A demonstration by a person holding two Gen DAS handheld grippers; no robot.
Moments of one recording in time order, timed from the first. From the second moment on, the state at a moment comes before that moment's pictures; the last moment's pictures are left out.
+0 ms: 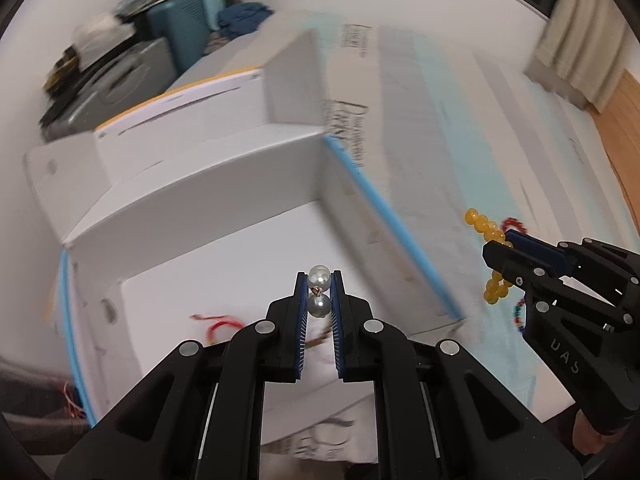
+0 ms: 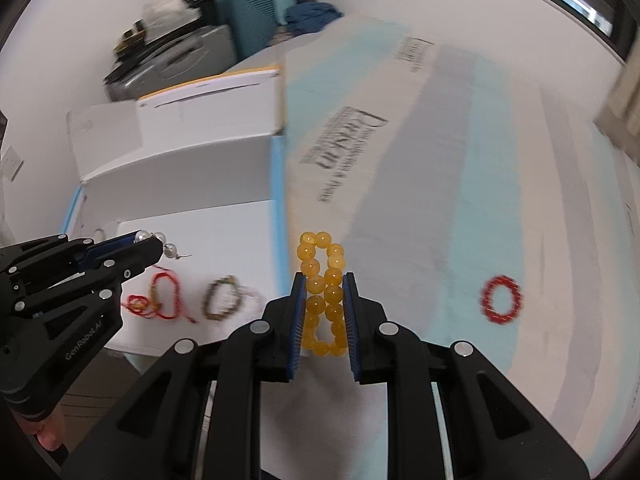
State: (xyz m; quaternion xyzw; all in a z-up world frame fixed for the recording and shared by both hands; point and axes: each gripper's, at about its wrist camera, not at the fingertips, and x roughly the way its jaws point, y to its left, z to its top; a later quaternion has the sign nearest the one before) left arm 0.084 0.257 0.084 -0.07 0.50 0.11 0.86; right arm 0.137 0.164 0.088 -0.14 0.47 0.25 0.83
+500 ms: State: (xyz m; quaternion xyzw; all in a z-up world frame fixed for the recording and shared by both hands) left arm 0.031 0.356 0.038 -0.14 0.56 0.17 0.80; right arm 0.119 0.273 0.036 -0.17 0.53 0.30 0.78
